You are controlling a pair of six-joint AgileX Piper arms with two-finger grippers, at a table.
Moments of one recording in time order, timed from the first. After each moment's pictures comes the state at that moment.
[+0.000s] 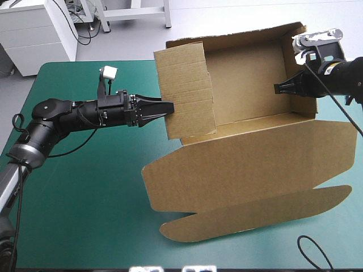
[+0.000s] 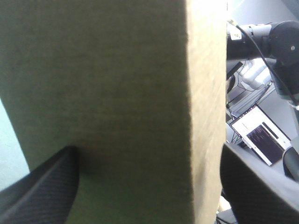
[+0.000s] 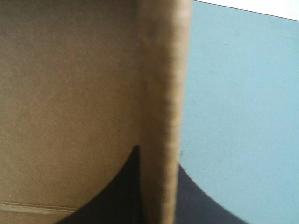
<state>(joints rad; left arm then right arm) -0.14 1.43 -1.21 -1.58 1.20 0.97 0.07 1.41 -1.72 0.14 1.14 -0.21</state>
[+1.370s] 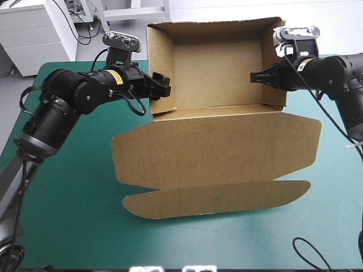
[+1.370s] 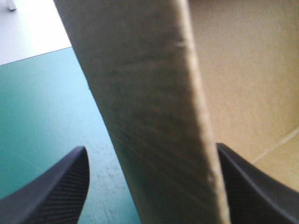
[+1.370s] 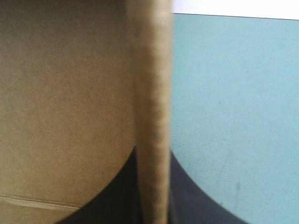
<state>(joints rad) -0.53 1.50 -1.74 -0.03 0.88 -0.08 0.19 1.48 -1.73 0.15 1.00 -0.01</state>
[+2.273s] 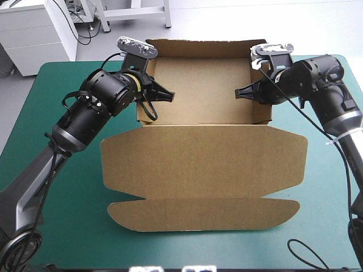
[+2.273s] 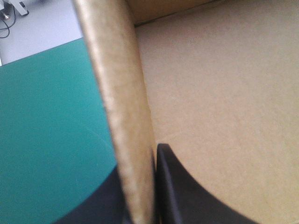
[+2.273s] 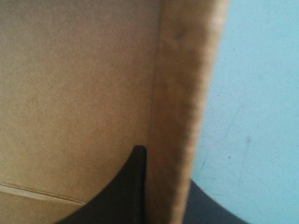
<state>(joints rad) -0.64 1.60 -1.77 0.35 1.01 -0.28 0.30 1.56 -1.73 0.04 1.13 0.07</state>
